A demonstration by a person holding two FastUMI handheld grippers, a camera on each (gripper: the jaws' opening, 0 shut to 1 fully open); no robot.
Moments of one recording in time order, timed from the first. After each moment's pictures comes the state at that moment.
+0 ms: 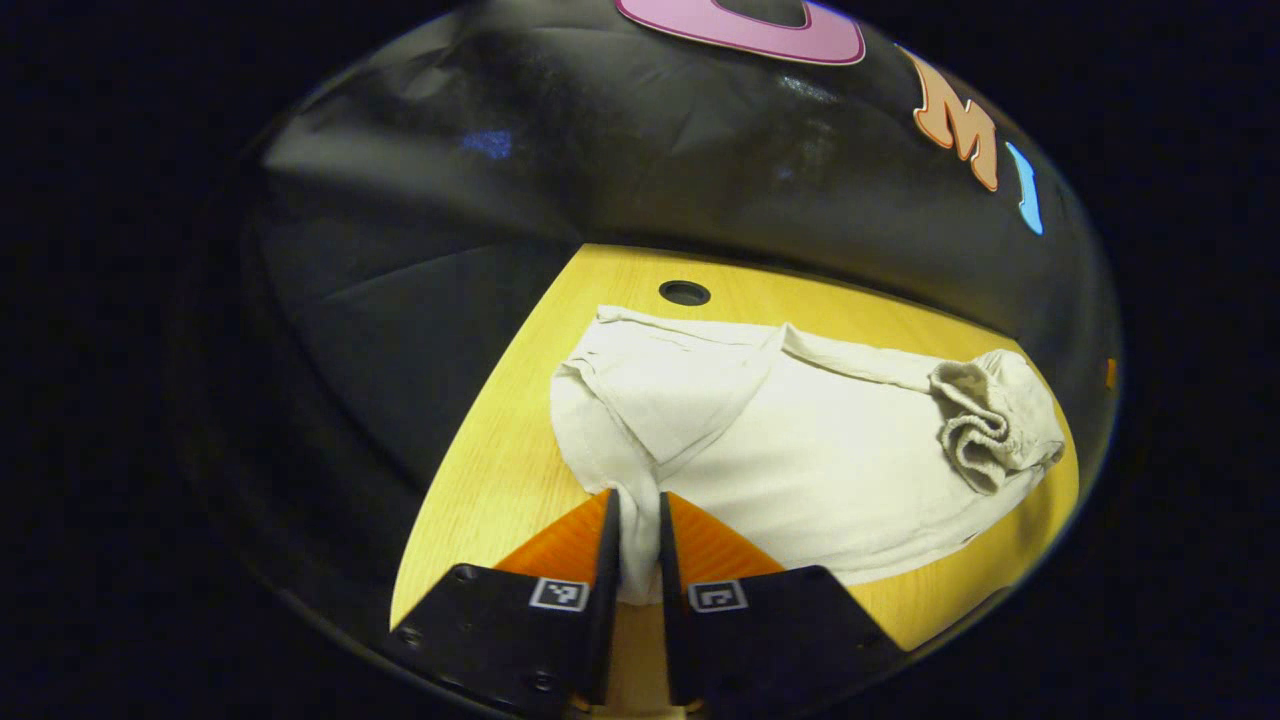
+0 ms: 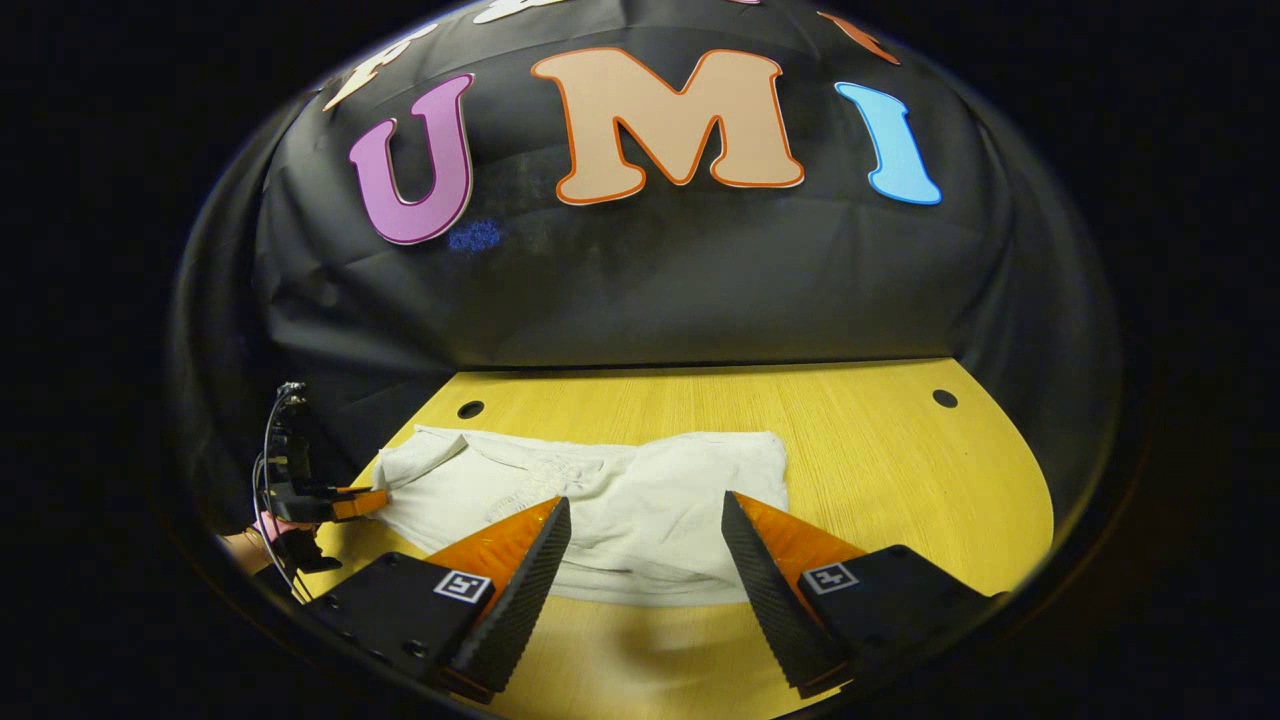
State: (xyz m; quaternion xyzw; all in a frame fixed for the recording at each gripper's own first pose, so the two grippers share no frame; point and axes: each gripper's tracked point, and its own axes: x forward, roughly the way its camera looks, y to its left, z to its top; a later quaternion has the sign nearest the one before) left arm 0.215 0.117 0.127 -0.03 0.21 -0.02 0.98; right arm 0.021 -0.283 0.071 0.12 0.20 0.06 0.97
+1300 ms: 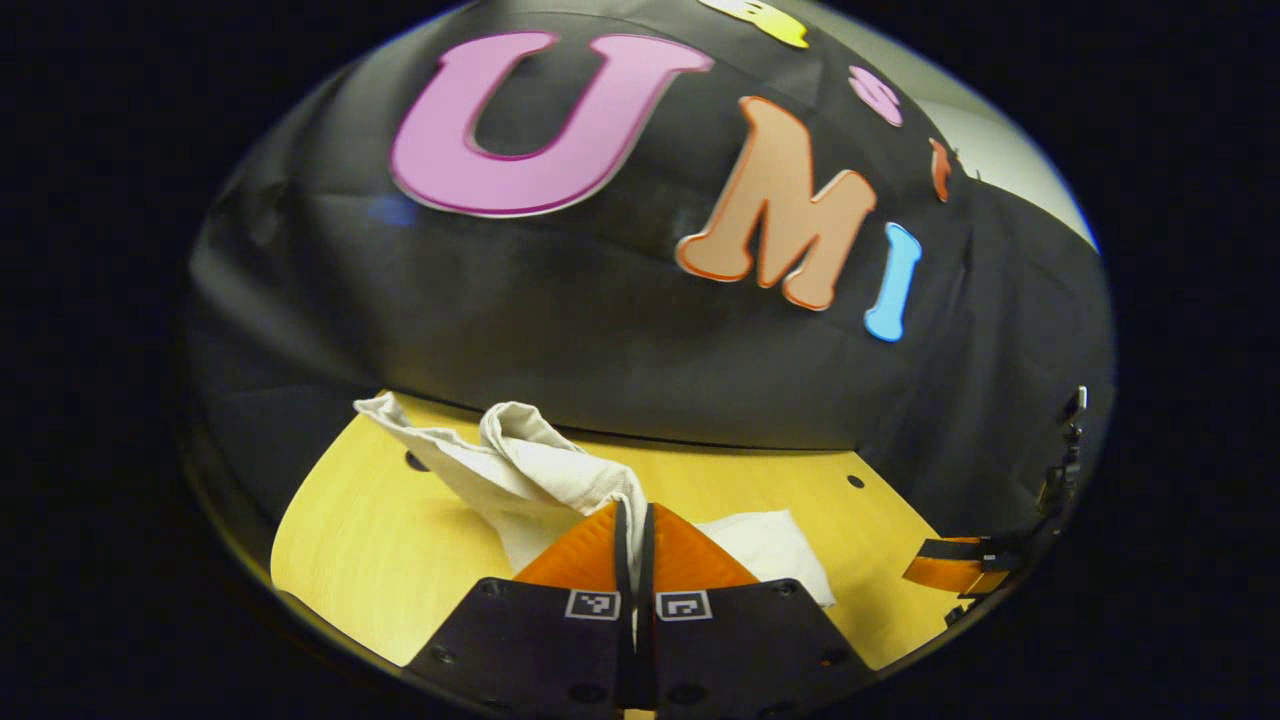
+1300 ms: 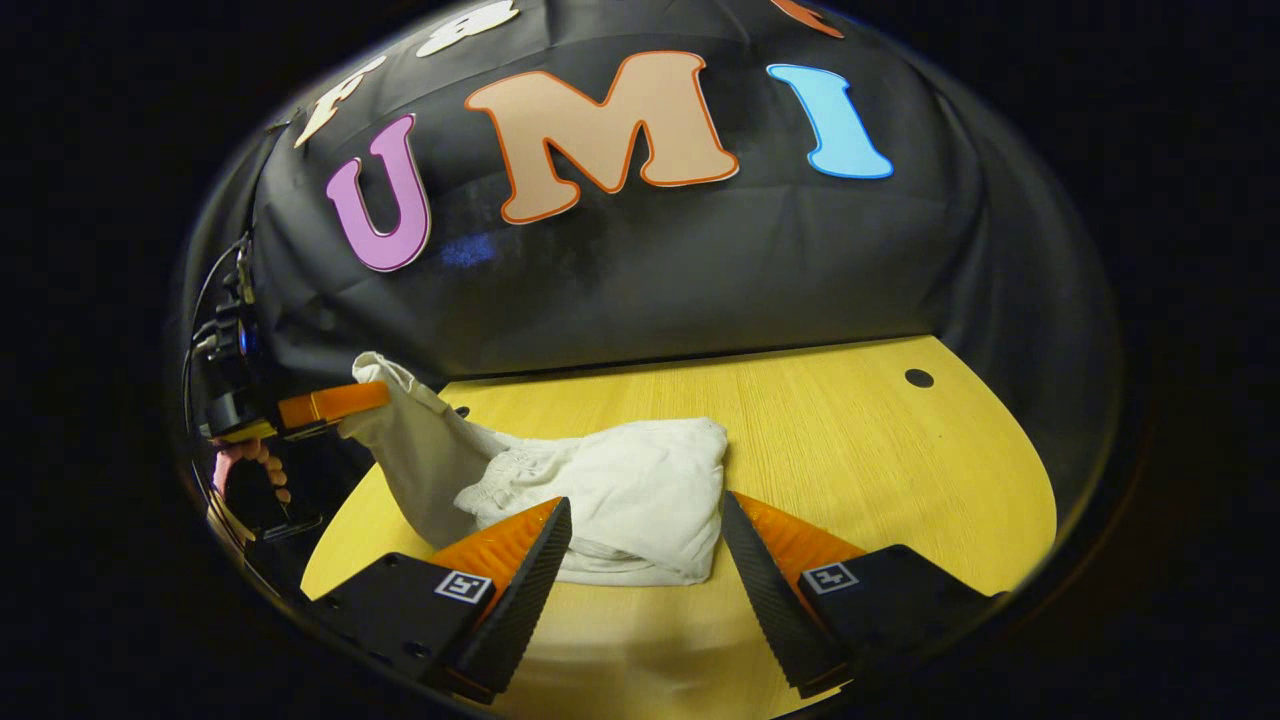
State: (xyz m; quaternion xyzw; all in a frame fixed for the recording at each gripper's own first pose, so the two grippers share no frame) left arm 0.185 -0.155 0.333 -0.06 0.05 -0.20 0.98; right arm 0.001 -0.369 0.055 0.16 0.21 0.06 0.96
